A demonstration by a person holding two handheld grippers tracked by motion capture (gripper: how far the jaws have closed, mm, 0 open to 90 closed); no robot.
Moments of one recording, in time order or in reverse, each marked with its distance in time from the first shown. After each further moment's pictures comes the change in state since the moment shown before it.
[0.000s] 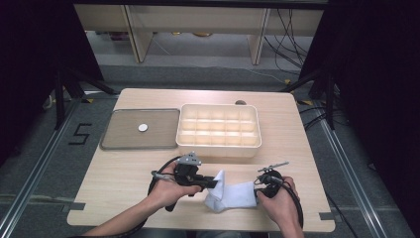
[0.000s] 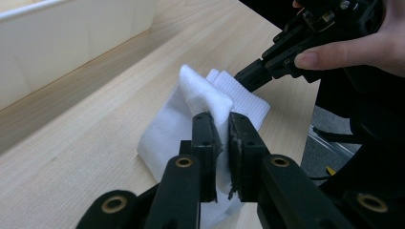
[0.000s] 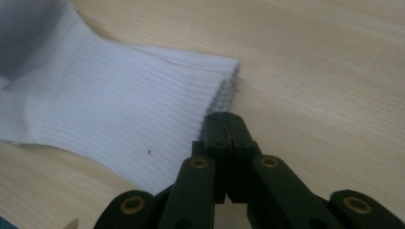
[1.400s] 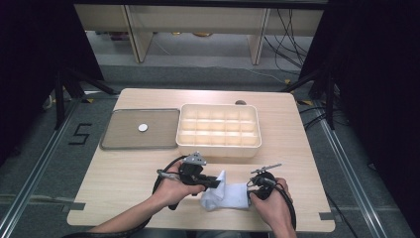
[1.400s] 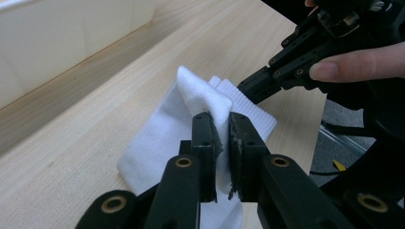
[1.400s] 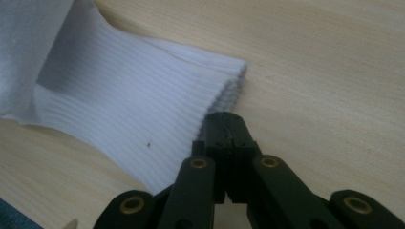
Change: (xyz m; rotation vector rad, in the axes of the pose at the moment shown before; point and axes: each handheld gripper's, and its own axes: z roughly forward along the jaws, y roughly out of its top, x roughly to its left) left arm 0.001 0.004 0.012 0.041 0.010 0.013; right arm 0.020 0.001 0.005 0.001 0.018 -0.004
